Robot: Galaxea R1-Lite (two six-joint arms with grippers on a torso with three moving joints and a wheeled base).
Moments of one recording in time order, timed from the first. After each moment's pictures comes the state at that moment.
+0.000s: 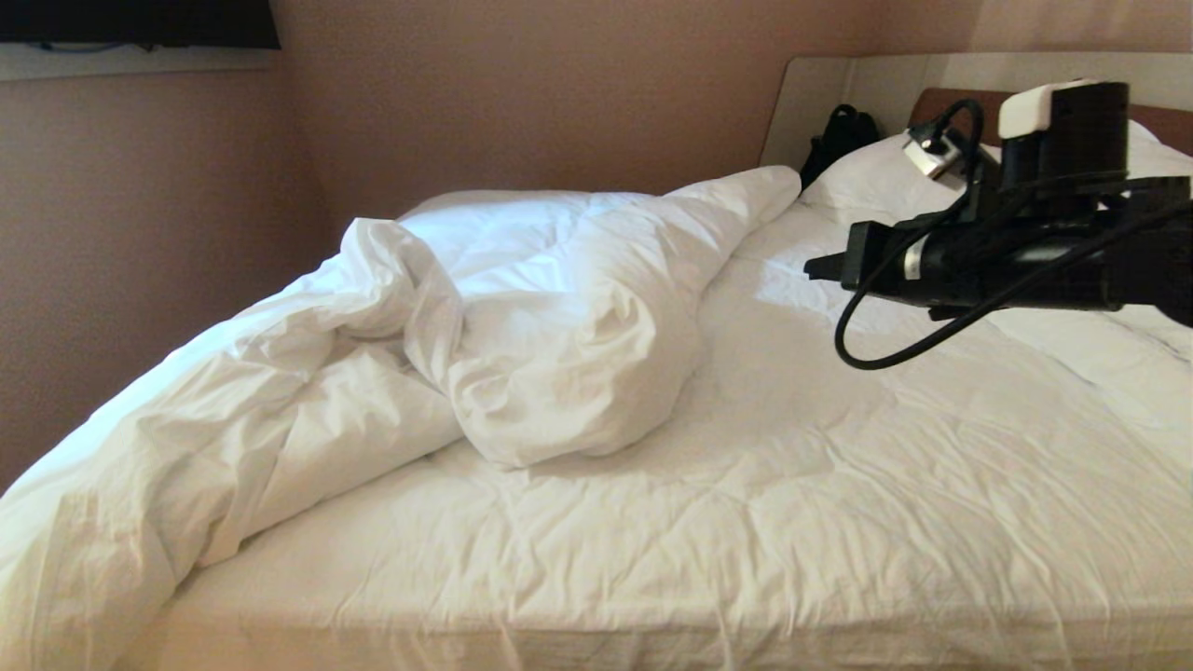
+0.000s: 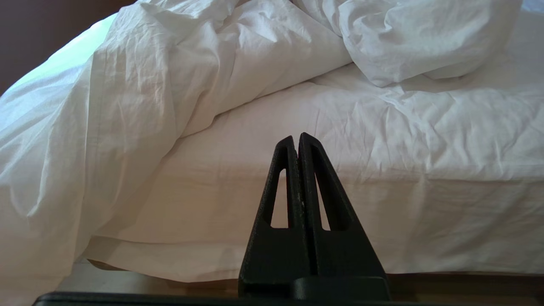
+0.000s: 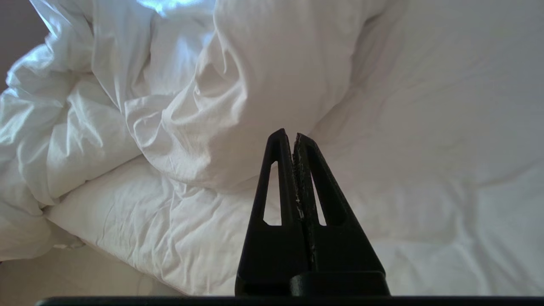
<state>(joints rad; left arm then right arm) 0.00 0.00 0.00 -0.01 -0.01 -0.01 0.31 1.72 -1.42 0.00 0.14 0.27</state>
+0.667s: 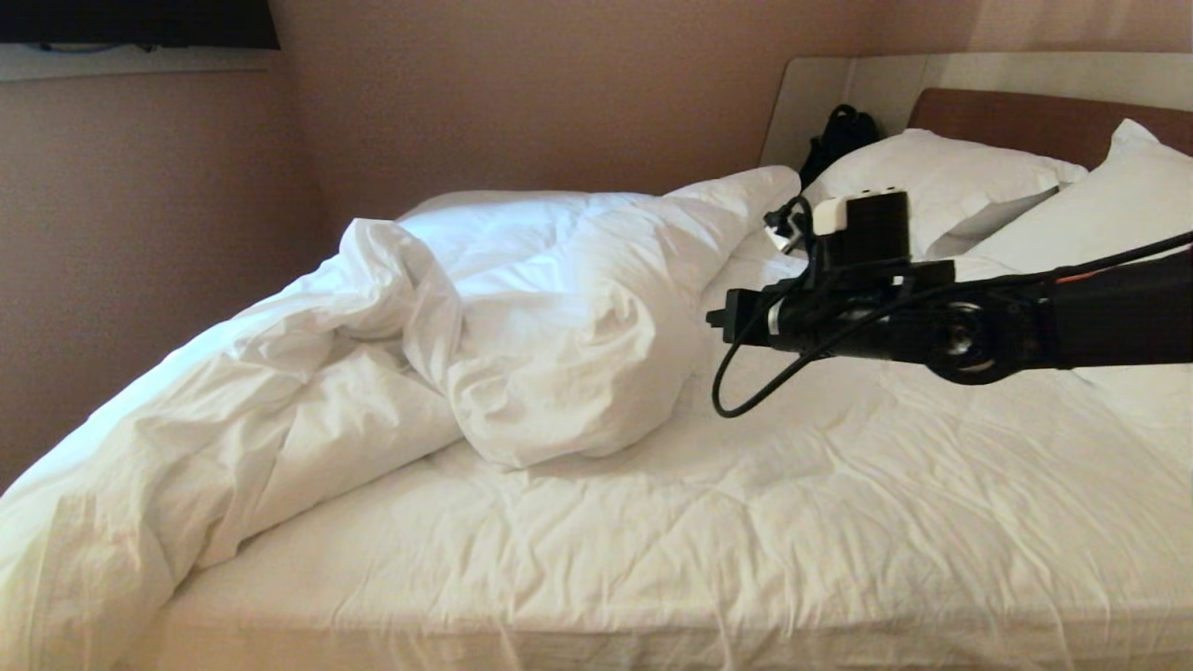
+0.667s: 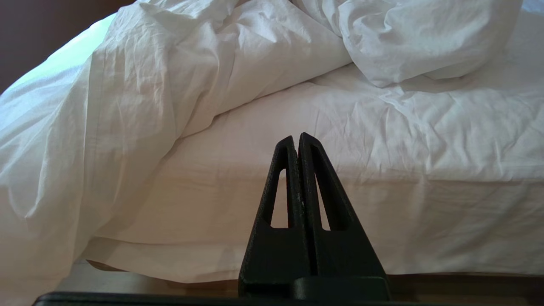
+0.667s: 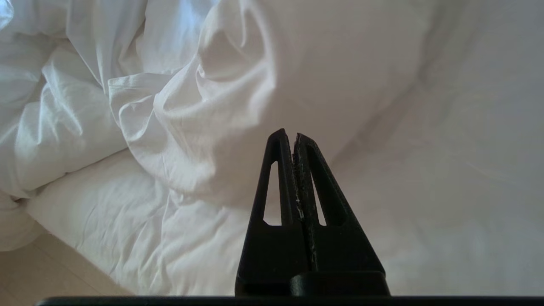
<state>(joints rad) 0.00 0.00 0.00 -0.01 -0.01 -0.01 0.43 2.00 -1.48 -0.19 0.12 0.27</state>
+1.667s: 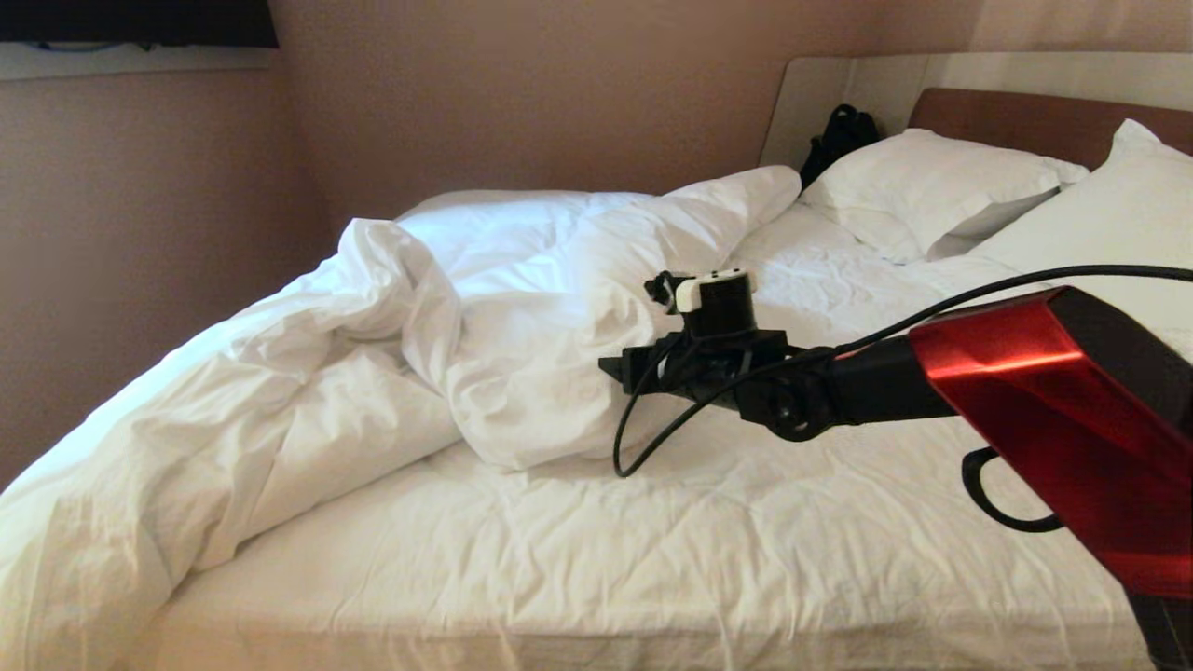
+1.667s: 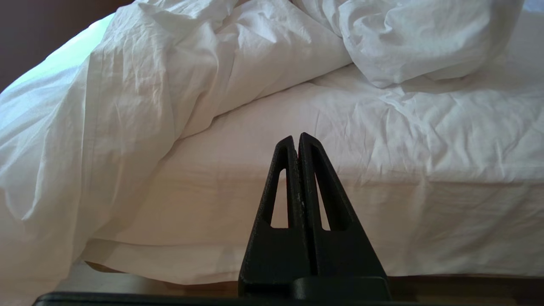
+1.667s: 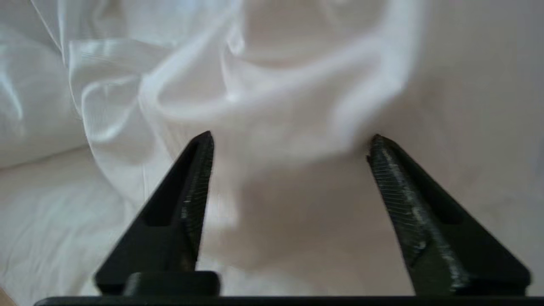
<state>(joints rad) 0.00 0.00 0.00 -0.01 -0.01 -0.01 0.56 2.30 -1.67 -0.32 -0.01 0.18</state>
